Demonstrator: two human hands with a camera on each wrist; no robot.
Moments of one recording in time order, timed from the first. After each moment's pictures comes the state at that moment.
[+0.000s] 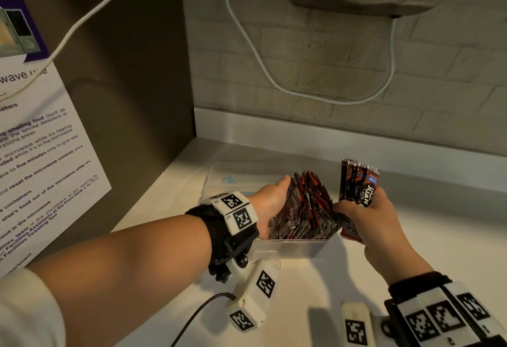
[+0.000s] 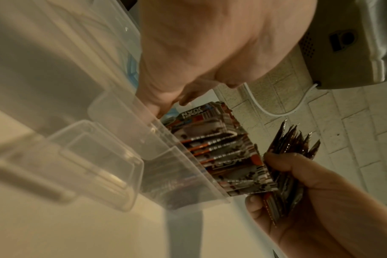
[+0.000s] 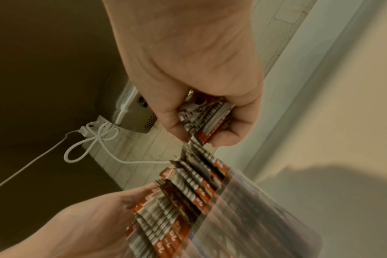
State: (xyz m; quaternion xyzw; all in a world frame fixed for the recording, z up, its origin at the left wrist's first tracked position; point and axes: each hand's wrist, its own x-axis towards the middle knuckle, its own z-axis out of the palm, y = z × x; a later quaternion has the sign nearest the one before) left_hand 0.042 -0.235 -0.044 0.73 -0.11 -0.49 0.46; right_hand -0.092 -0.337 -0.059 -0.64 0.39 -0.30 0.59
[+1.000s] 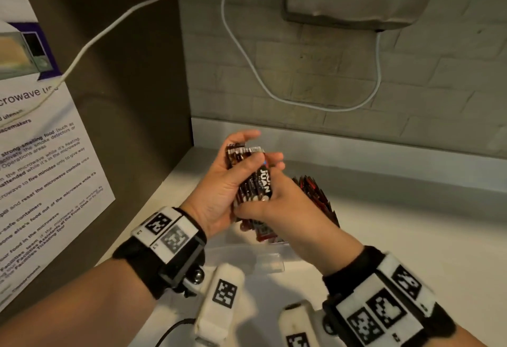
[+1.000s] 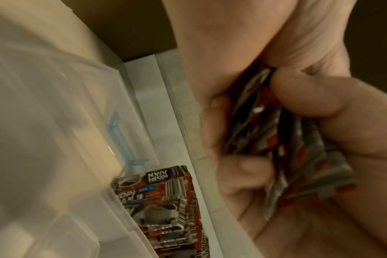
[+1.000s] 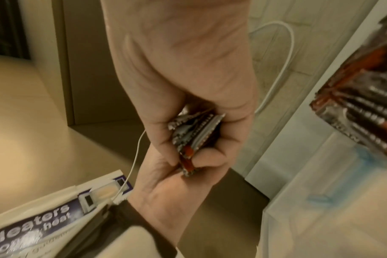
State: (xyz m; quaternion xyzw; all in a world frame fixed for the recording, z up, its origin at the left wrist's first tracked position) left_hand 0.060 -0.159 -0.012 0.35 -0.31 -0.37 0.80; right_hand -0.037 -0.227 -0.002 -0.74 0.13 -0.15 0.64
